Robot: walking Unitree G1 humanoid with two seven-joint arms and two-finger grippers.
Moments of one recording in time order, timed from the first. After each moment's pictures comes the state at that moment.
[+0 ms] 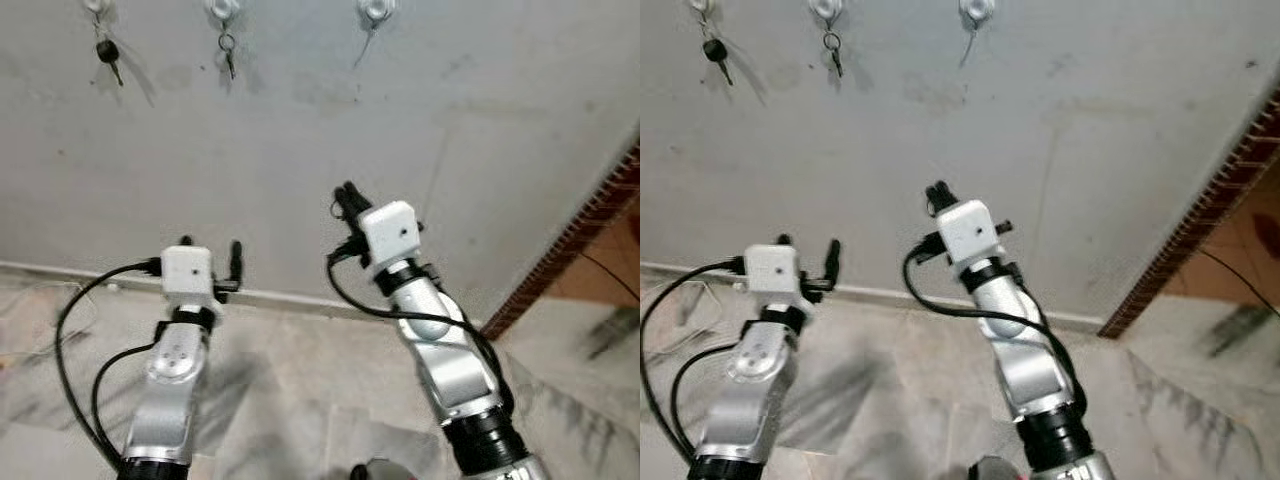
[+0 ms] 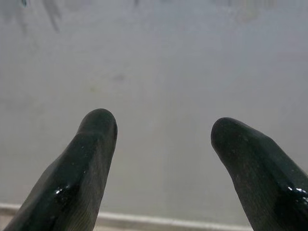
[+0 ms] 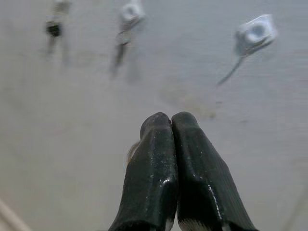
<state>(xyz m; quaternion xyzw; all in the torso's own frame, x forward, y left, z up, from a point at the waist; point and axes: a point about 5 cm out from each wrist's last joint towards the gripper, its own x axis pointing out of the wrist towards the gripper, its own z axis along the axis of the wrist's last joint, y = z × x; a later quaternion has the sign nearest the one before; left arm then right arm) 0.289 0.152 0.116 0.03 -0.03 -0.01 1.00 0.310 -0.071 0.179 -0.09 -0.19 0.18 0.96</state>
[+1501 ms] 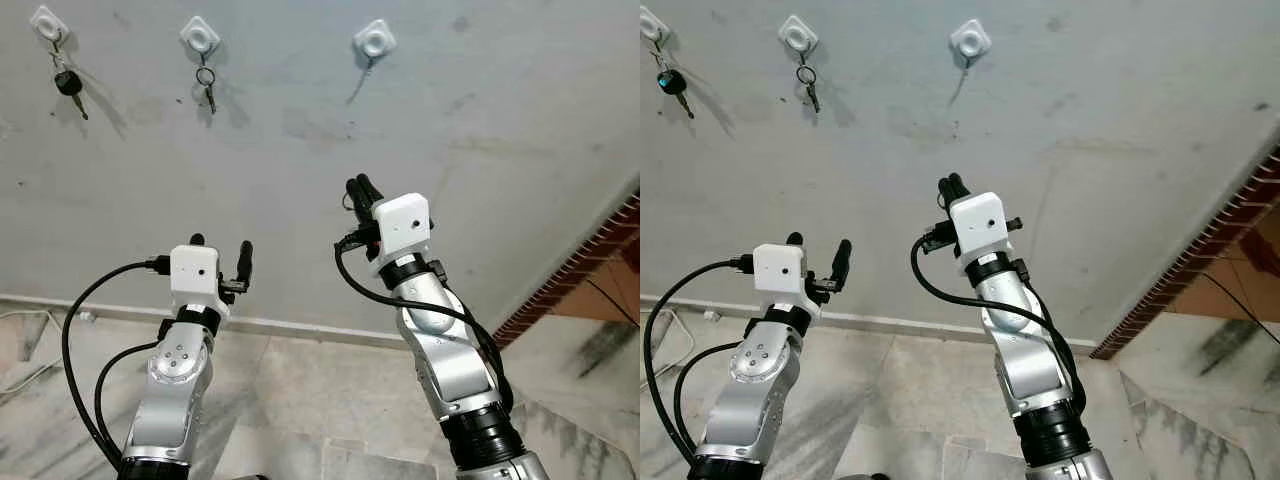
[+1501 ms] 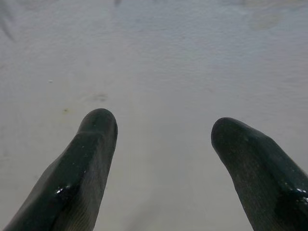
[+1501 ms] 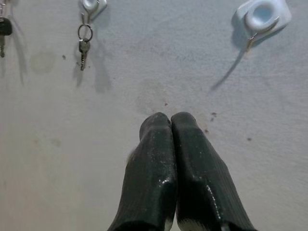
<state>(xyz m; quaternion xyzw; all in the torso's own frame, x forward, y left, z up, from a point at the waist) 0.288 0.156 0.116 0.03 -0.03 -0.03 1.00 0.311 -0.062 0.184 -0.07 -0.19 0.18 0.96</state>
